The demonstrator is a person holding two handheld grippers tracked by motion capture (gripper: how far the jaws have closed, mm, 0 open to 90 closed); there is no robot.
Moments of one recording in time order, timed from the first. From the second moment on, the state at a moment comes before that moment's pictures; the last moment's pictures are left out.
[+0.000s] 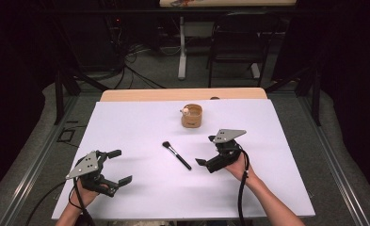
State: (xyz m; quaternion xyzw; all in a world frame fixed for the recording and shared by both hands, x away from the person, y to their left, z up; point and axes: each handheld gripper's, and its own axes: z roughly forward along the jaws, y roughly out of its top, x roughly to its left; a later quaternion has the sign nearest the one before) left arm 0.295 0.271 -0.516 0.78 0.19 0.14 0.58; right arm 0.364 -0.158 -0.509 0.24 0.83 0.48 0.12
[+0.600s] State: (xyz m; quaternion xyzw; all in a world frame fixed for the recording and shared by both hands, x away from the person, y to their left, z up) left arm 0.295 0.270 -0.516 0.78 0.19 0.14 0.58; right arm 0.378 -0.142 -0.510 0.23 0.84 0.48 0.11
